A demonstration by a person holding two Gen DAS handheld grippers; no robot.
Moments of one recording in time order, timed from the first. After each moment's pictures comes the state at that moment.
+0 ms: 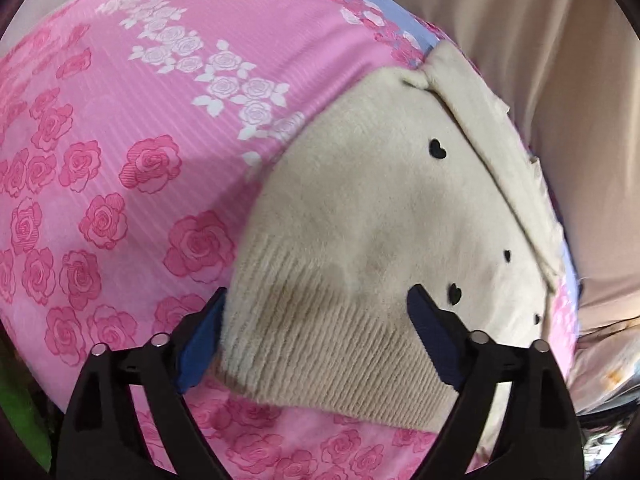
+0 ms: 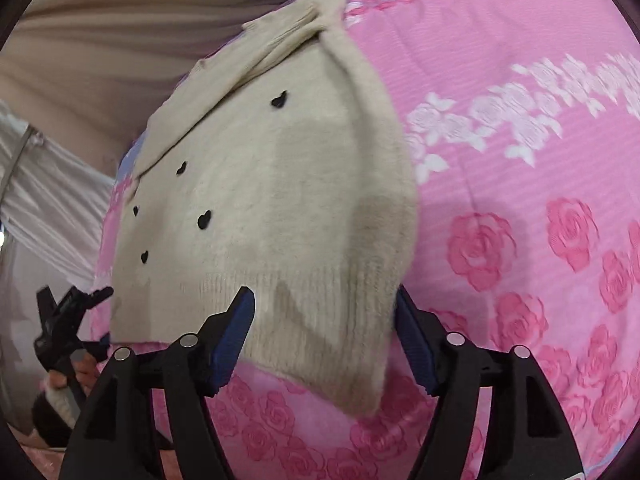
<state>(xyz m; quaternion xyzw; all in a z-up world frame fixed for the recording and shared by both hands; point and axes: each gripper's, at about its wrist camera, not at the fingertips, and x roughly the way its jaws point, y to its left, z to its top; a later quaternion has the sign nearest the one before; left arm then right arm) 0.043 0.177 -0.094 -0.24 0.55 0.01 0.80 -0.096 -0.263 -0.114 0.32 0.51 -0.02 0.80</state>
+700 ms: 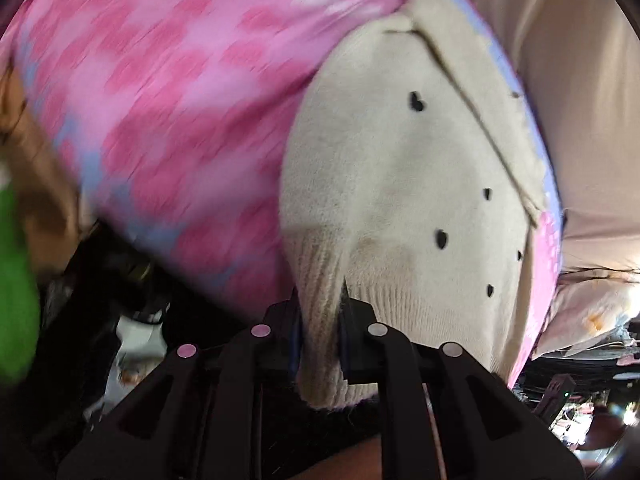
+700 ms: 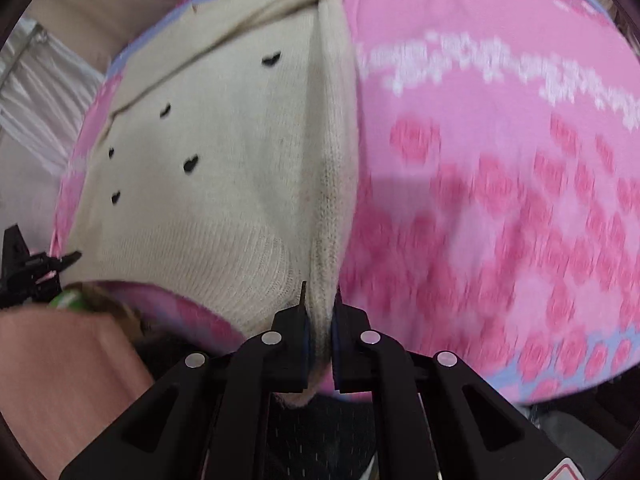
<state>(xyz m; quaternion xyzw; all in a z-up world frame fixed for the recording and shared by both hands) -0.089 0.173 -0.083 -0.27 0.66 -0.04 0.70 -0.218 -0.299 -0.093 0.21 0.64 0.02 0.74</state>
